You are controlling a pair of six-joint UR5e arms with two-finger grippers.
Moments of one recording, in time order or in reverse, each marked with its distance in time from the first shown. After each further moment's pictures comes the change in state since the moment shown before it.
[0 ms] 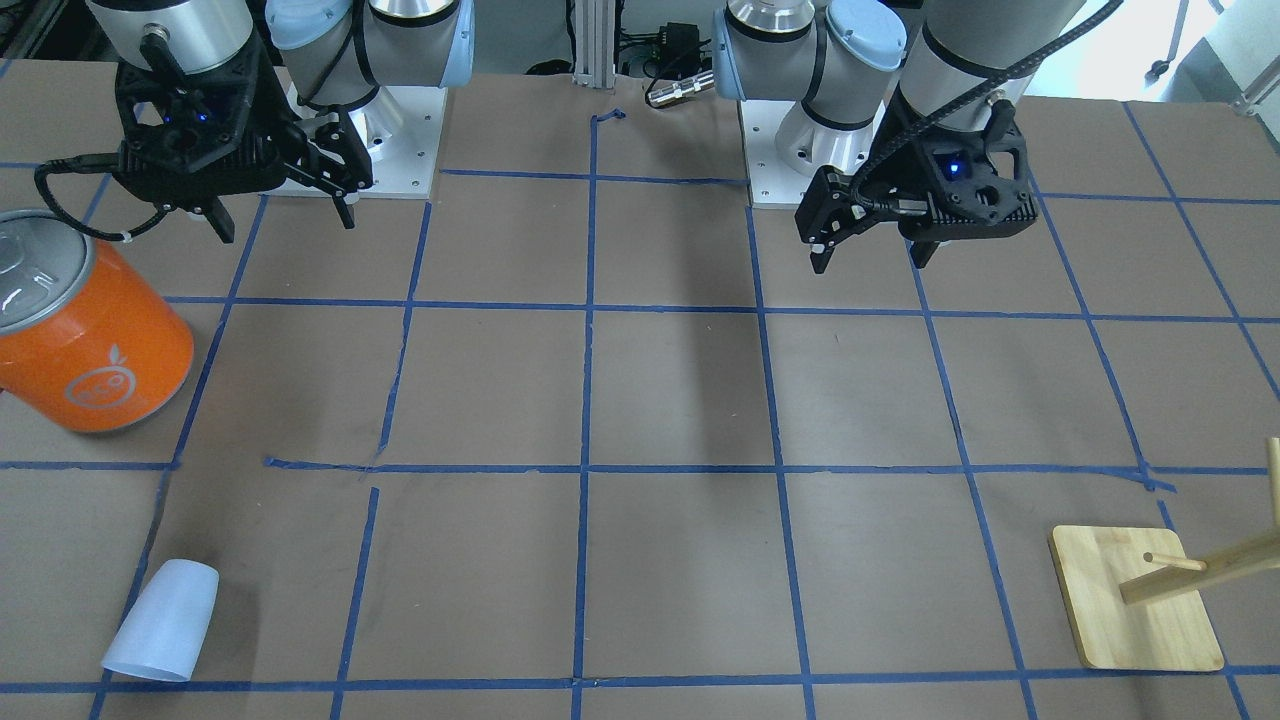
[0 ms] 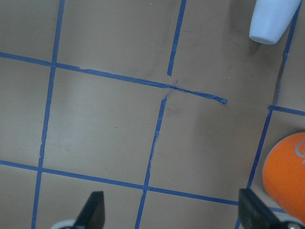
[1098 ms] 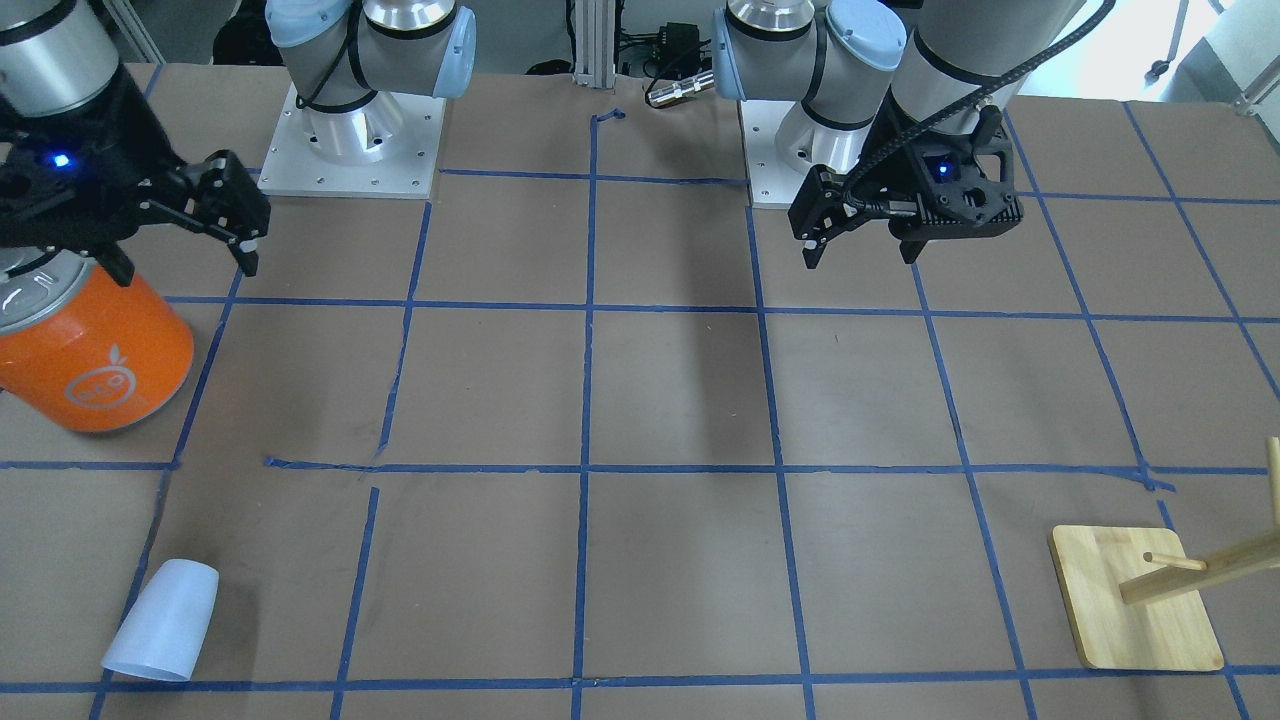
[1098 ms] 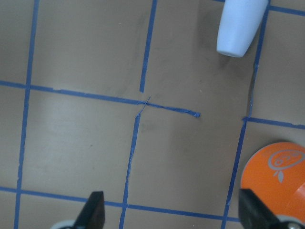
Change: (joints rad) left arm 0.002 0.021 -0.037 -0.007 0.002 0.000; right arm -0.159 0.071 -0.022 -0.101 0.018 -0.073
